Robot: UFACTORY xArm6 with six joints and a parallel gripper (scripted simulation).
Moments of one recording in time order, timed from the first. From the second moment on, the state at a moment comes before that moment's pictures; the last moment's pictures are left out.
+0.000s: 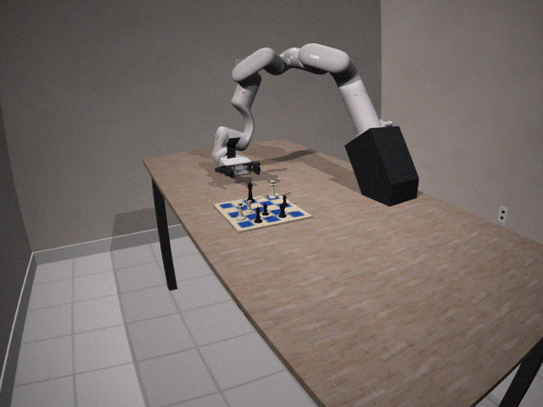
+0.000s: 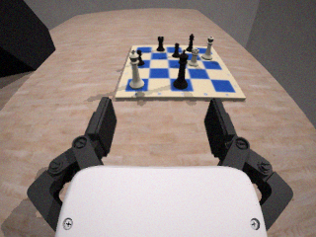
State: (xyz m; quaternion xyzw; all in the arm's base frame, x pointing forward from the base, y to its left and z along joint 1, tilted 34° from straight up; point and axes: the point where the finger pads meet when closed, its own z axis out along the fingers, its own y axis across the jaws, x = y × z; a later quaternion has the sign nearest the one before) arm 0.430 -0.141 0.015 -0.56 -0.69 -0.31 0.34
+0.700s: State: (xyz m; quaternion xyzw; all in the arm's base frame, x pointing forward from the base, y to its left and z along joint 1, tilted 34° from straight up) arm 0.428 -0.135 0.024 -0.56 -0.69 -0.31 0.34
